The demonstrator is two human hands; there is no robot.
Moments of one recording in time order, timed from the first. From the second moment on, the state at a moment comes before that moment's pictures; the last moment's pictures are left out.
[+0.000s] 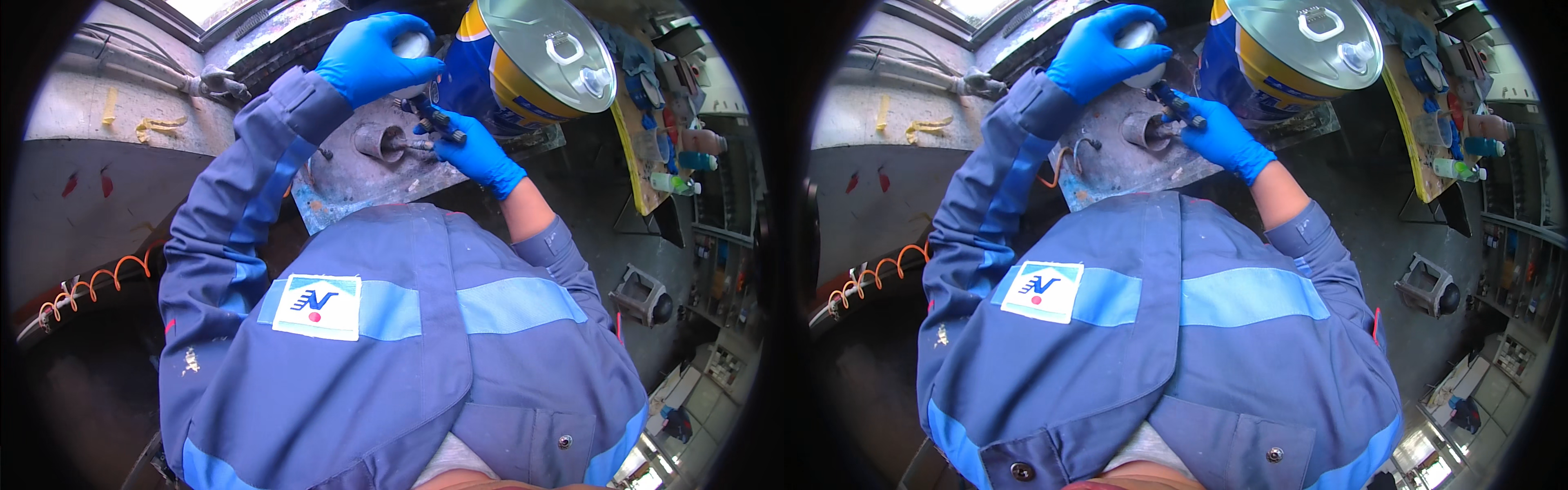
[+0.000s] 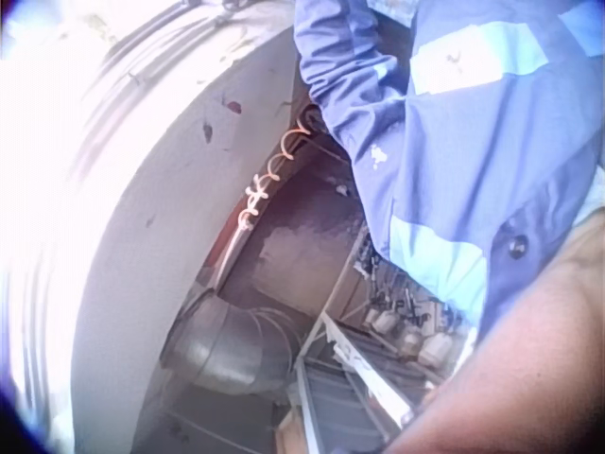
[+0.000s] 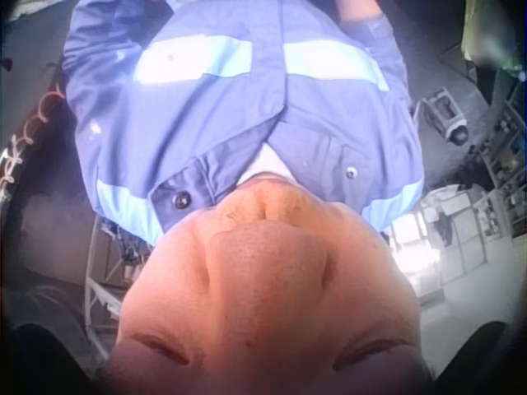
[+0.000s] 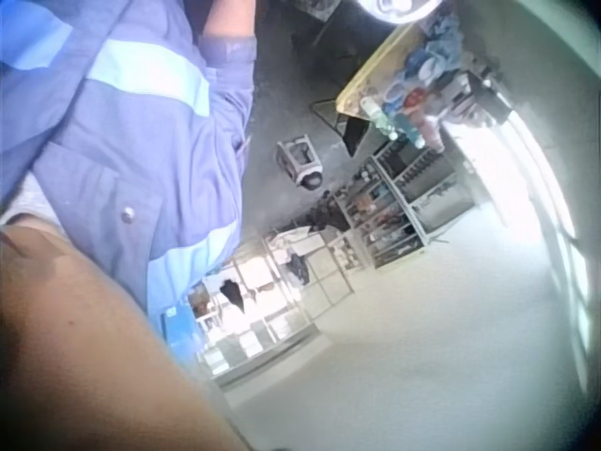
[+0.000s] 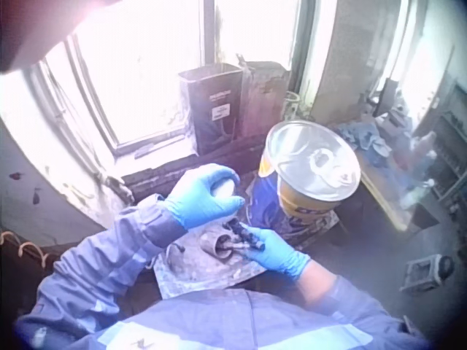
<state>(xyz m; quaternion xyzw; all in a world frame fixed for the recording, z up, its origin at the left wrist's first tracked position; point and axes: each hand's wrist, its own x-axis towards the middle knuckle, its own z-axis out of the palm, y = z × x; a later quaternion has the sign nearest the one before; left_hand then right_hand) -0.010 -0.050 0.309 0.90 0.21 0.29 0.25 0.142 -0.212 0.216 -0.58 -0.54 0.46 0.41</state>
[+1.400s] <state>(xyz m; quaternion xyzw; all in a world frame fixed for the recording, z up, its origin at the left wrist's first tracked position) -0.154 -0.136 0.045 0.72 0.47 0.32 0.40 0.121 -0.178 0.219 -0.61 -0.34 0.58 0.42</state>
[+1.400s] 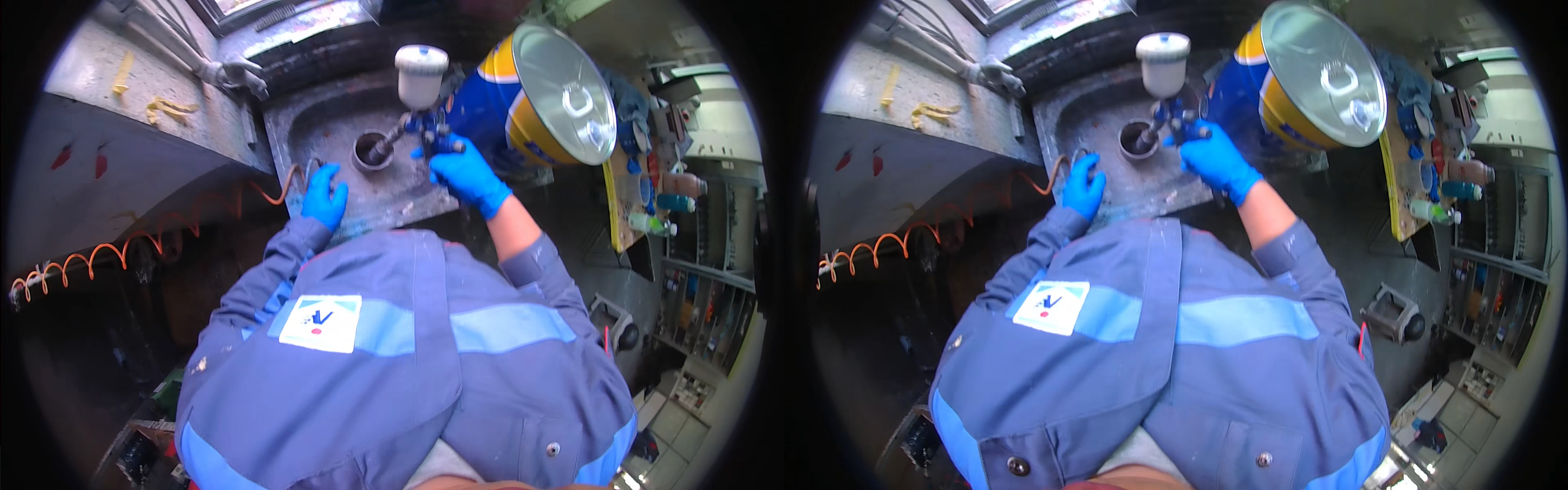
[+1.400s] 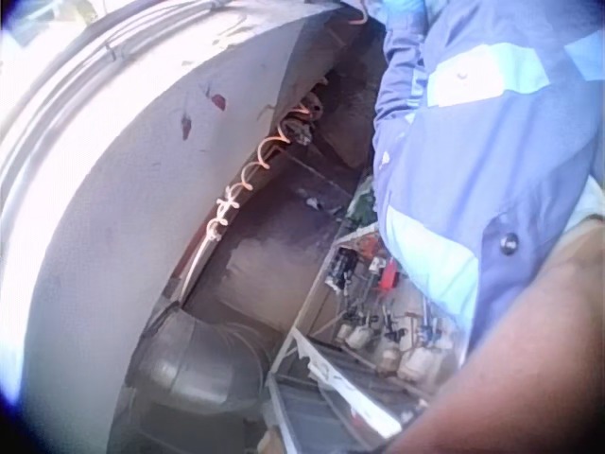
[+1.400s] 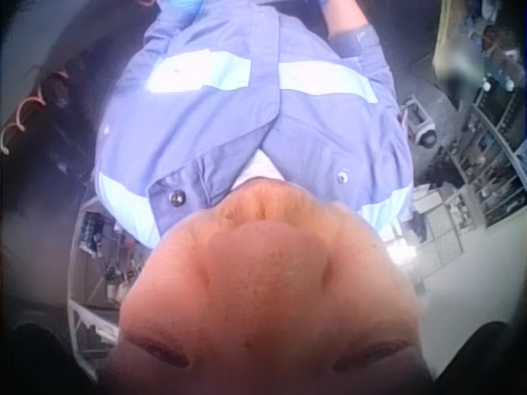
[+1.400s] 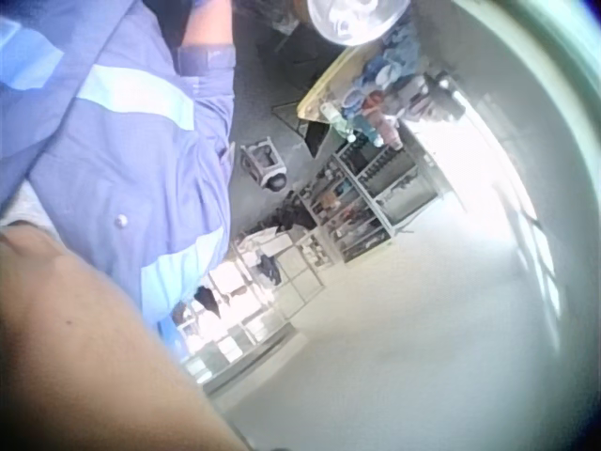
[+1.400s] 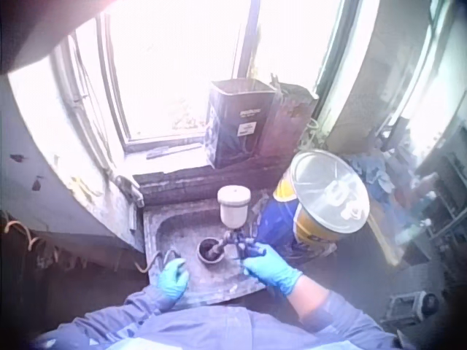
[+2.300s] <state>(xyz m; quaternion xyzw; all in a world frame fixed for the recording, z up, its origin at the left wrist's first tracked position) -0.195 -0.170 0.039 0.71 0.48 0.27 0.44 0.101 -0.166 0.106 -0.65 -0.28 0.61 0.36</state>
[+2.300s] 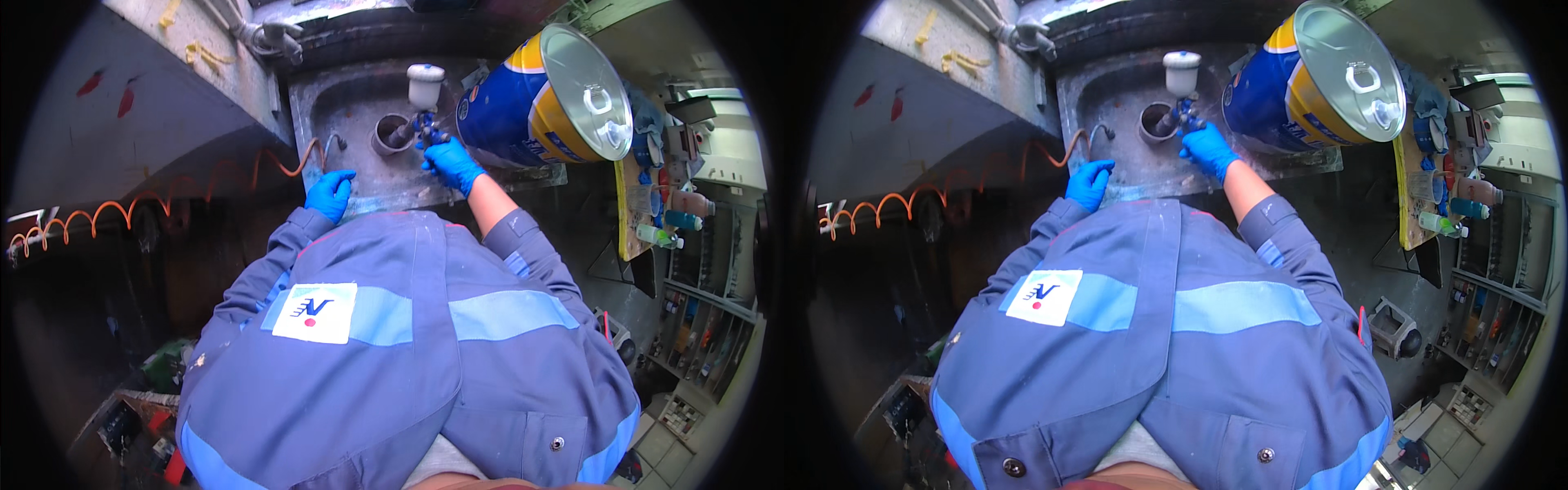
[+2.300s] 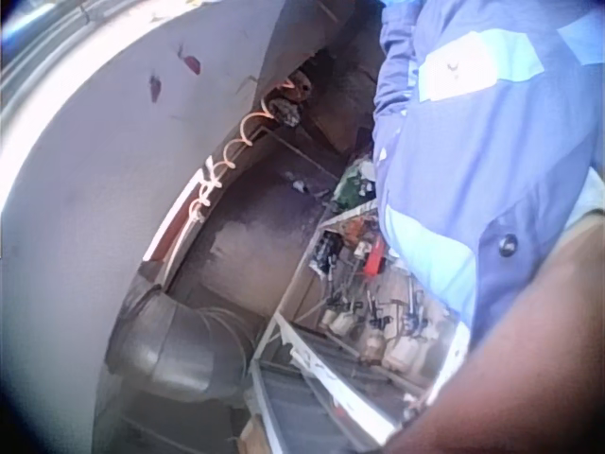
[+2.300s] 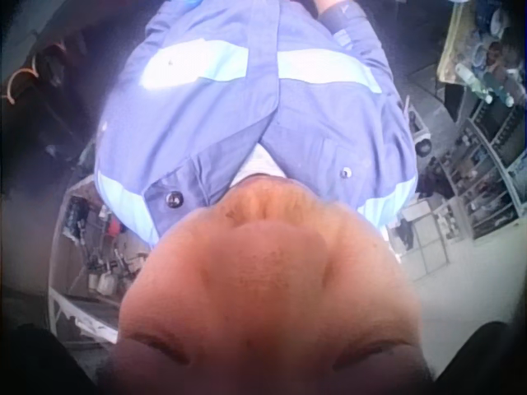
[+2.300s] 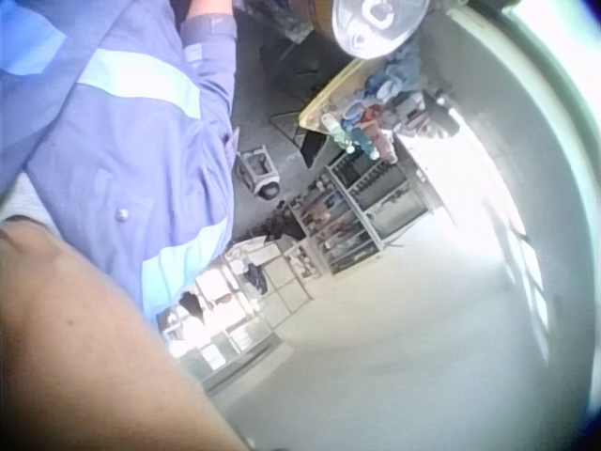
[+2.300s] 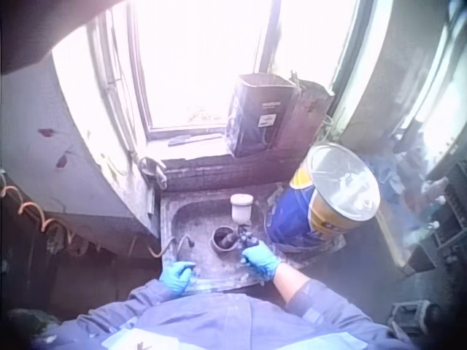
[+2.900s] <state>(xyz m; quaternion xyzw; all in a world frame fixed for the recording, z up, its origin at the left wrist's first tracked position) -0.216 -0.163 0.031 0.65 0.50 0.29 0.49 0.281 -0.051 0.502 -0.57 -0.42 0.33 0.63</state>
